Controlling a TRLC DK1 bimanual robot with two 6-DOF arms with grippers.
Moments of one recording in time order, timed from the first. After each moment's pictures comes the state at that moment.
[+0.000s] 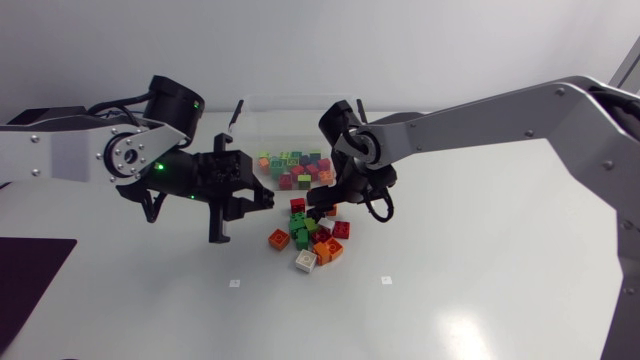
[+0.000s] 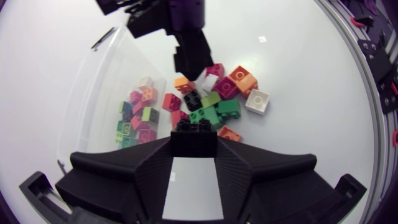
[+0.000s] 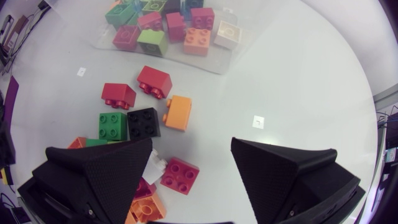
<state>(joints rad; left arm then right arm) -0.35 1.58 1.00 -0.33 0.36 1.16 0.57 2.08 1.44 -0.51 0.14 0.27</state>
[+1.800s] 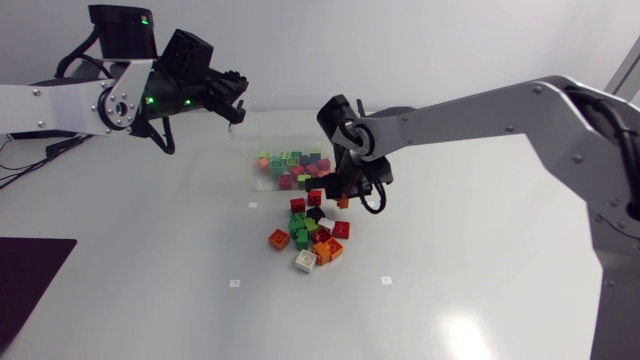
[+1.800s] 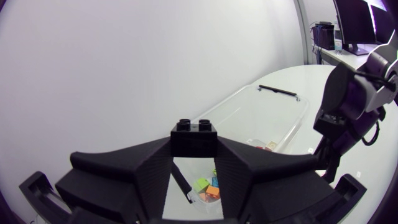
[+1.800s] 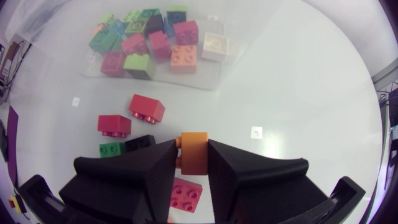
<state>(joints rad) -0.21 1.70 1.22 0.19 0.20 0.41 0.55 2.12 1.52 -0.52 0.16 0.39</state>
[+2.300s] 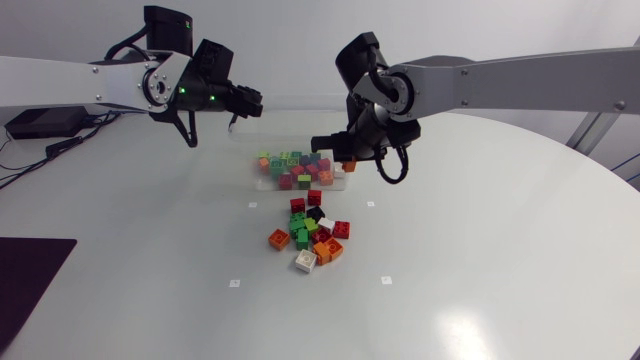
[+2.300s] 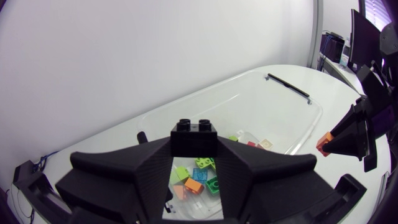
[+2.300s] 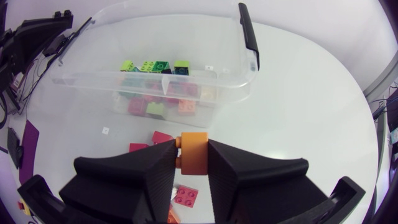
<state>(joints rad) -0.22 1.91 1.47 -0.05 0.20 0.25 0.54 1.94 1.53 -0.53 0.16 0.35</state>
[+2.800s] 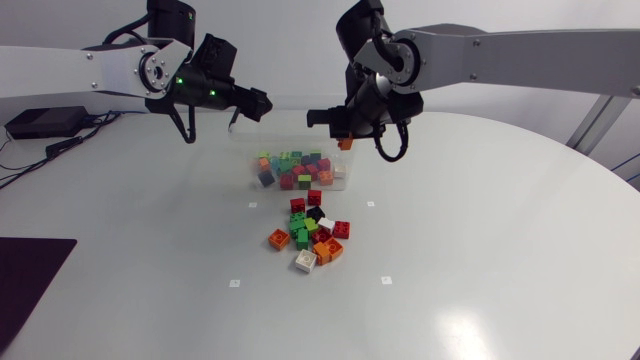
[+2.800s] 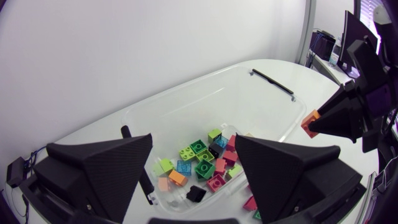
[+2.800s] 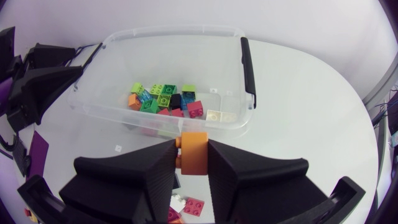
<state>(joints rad) -0.23 1.90 1.52 -0.19 0.26 0.24 0.54 1.93 1.64 -0.57 0.16 0.35</state>
